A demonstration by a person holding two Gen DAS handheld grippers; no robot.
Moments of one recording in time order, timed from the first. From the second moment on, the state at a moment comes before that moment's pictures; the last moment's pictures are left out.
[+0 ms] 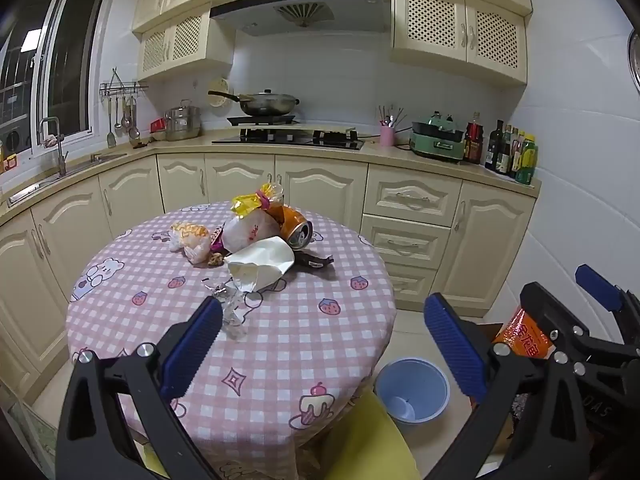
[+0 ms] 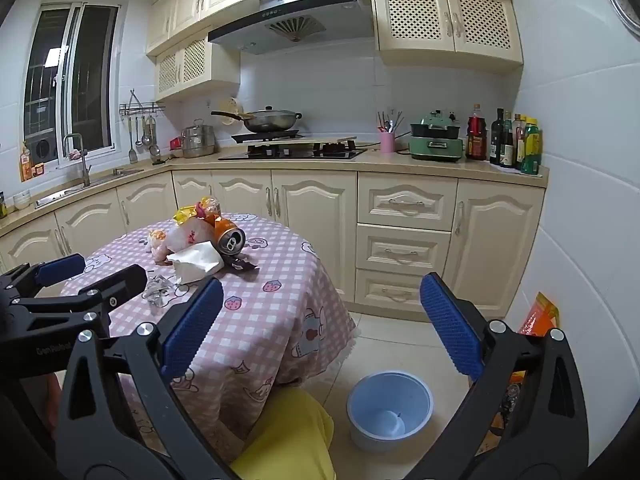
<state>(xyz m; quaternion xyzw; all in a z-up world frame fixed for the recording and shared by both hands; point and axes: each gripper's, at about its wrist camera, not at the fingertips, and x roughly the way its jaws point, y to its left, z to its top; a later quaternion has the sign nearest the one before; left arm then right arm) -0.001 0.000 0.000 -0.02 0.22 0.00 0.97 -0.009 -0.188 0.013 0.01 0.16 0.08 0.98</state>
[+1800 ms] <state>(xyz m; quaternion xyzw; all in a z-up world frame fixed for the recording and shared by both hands) -0.003 0.005 -0.001 -0.03 0.23 0.01 0.97 -0.008 -0.182 0.001 0.02 0.17 0.09 0.98</state>
